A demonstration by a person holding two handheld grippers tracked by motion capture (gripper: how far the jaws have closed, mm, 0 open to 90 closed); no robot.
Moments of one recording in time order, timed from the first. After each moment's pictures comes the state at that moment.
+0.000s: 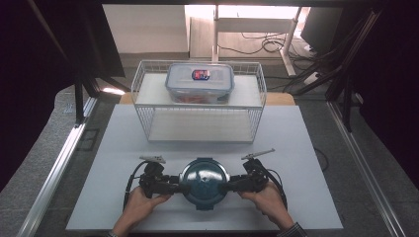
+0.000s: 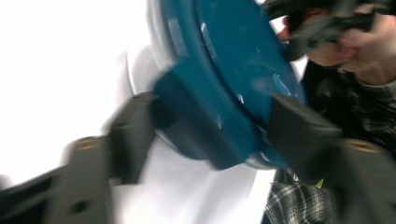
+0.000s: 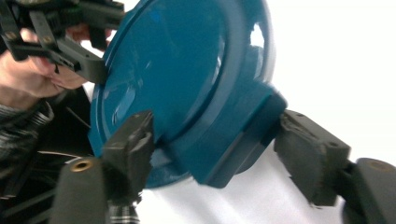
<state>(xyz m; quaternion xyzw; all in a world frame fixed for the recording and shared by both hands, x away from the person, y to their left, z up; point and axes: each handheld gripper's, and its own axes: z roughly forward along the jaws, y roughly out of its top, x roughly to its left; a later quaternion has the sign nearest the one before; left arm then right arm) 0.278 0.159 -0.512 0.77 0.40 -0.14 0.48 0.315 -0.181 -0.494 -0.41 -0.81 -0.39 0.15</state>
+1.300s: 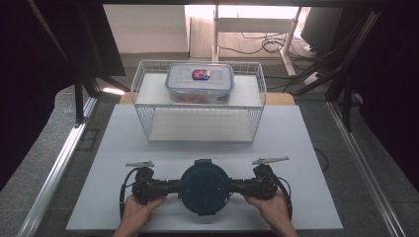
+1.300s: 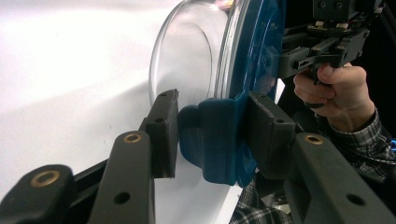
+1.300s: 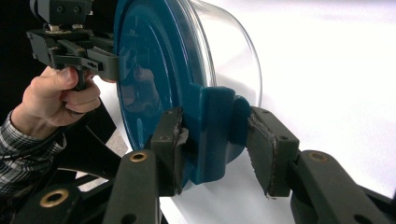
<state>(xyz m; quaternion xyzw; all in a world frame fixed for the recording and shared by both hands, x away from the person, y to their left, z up) 0.258 0.169 -0.511 0.70 0.44 -0.15 0.53 0.287 -0.198 -0.479 -0.42 -0.78 -0.45 0.12</state>
